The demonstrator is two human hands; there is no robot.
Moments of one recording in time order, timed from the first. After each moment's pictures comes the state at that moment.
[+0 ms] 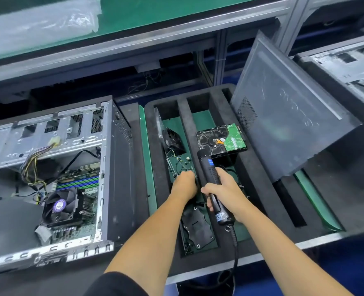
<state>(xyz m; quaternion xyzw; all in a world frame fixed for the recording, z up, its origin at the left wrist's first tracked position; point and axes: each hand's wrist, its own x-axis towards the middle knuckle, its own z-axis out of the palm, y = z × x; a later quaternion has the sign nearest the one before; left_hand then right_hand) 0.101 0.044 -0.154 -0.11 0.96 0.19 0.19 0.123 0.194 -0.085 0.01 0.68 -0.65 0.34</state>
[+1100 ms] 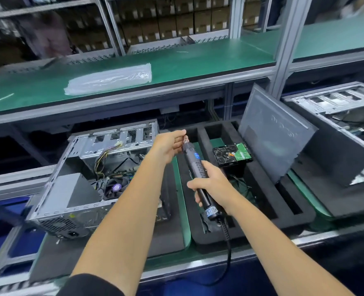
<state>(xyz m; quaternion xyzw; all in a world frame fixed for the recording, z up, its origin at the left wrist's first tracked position) 0.184 -0.029 0.072 -0.22 0.59 0.77 -0.02 0.240 0.143 0.024 -0.16 0.66 -0.68 0.29</state>
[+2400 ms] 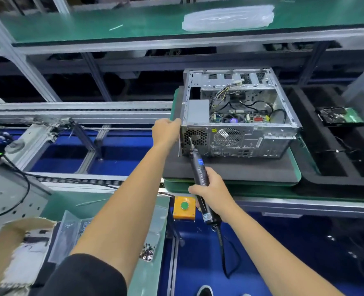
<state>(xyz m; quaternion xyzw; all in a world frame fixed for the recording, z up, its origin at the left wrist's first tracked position) 0.506 -0.315 0.020 -0.39 0.73 0.53 -0.18 0.554 -0.123 -0.034 -0.16 0.73 -0.58 0.33</state>
